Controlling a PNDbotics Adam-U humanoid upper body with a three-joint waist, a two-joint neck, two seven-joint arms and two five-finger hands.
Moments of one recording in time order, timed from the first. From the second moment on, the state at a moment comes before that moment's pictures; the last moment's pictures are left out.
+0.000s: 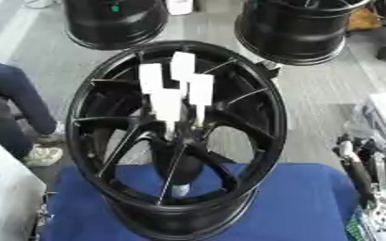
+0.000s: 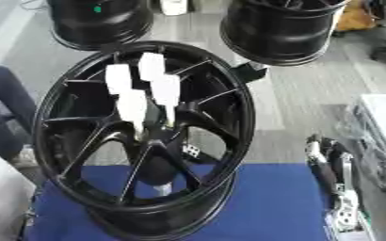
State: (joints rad) left arm -0.18 0.37 0.25 -1.79 0.03 -0.02 -0.29; right arm -0.03 -0.19 -0.04 -1.48 0.07 -0.22 -0.28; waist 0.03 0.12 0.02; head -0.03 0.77
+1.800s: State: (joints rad) left arm -0.95 0.70 -0.31 -1.07 -0.29 -0.47 -0.65; right arm -0.02 -0.22 -0.02 -1.47 0.08 -0.21 -0.26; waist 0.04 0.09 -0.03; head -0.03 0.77
